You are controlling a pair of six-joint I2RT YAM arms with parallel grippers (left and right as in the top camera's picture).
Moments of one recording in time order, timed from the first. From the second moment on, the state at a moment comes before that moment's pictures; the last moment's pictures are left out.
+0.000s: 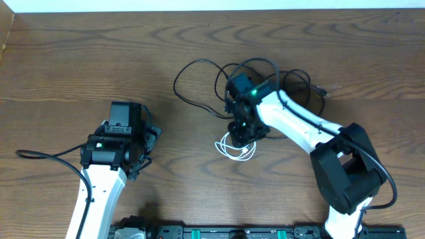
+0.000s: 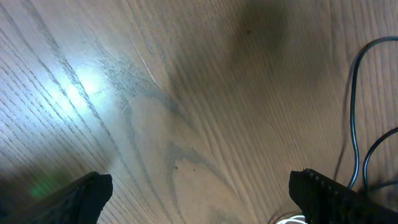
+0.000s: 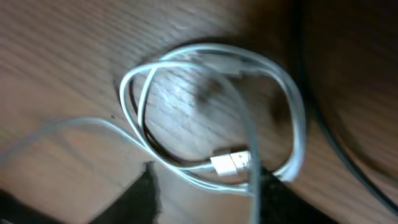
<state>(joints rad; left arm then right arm) -0.08 1.11 0.89 -1.05 -0.08 -1.15 0.63 1.96 1.35 -0.96 -0.23 0.18</state>
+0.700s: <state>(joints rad) -0.08 1.11 0.89 -1.05 -0.08 -1.15 0.70 1.95 1.23 -0.86 -0.02 0.47</state>
